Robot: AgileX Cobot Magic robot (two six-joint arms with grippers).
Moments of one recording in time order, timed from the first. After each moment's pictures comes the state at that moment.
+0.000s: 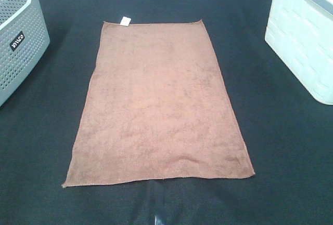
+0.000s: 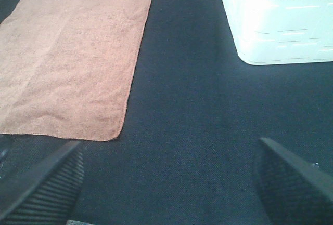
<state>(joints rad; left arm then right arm) -0.04 0.00 -0.50 -0.04 1.06 0.11 0.00 -0.01 -0.50 0.10 1.07 -0.09</state>
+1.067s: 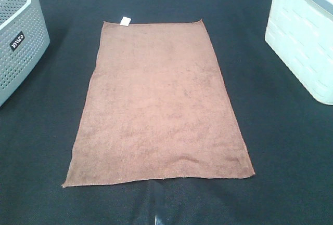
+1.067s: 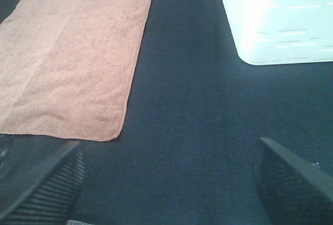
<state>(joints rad) -0.04 0.00 -0.50 -0.04 1.06 0.11 0.00 -0.01 -0.50 0.10 1.07 -0.09</state>
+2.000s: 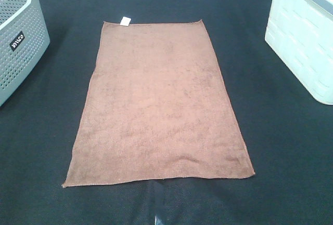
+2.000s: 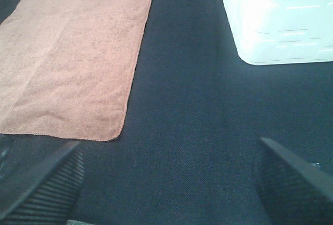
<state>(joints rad) -0.04 0.00 -0.50 -0.04 1.06 0.11 0.00 -0.01 -0.50 0.10 1.07 -0.09</state>
